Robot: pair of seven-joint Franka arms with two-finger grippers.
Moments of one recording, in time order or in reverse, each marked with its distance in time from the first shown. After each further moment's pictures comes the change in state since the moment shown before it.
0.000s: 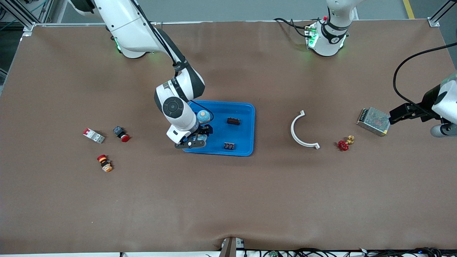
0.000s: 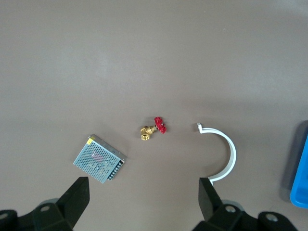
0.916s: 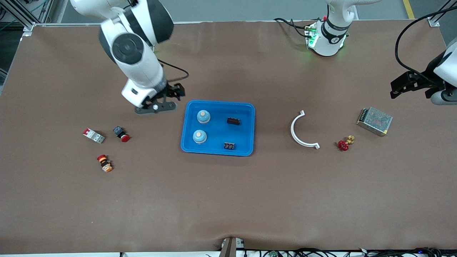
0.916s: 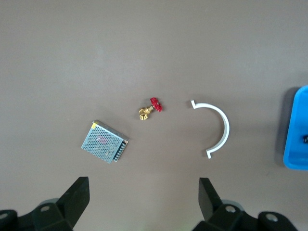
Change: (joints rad) left arm -0.407 -0.129 0.414 0.002 -0.060 -0.130 0.119; right arm -0.060 -0.503 -0.017 0.016 -0.150 -0.651 -0.032
